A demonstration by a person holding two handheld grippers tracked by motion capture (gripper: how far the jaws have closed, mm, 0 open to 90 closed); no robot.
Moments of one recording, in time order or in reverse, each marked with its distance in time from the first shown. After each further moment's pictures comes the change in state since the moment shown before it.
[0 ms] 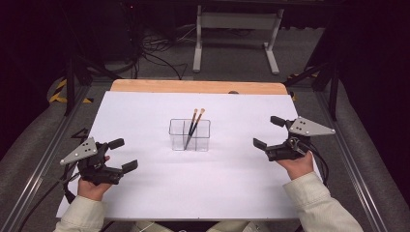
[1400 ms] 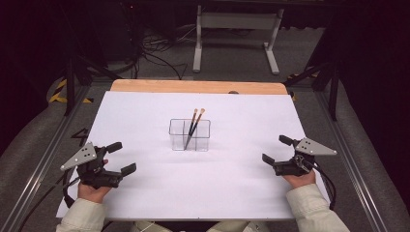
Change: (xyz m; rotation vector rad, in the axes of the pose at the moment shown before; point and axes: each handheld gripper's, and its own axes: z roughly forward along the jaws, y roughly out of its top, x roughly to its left) left arm 0.004 -0.018 -0.002 0.004 0.047 0.003; right arm -0.014 -0.081 -0.015 0.035 -0.067 0.072
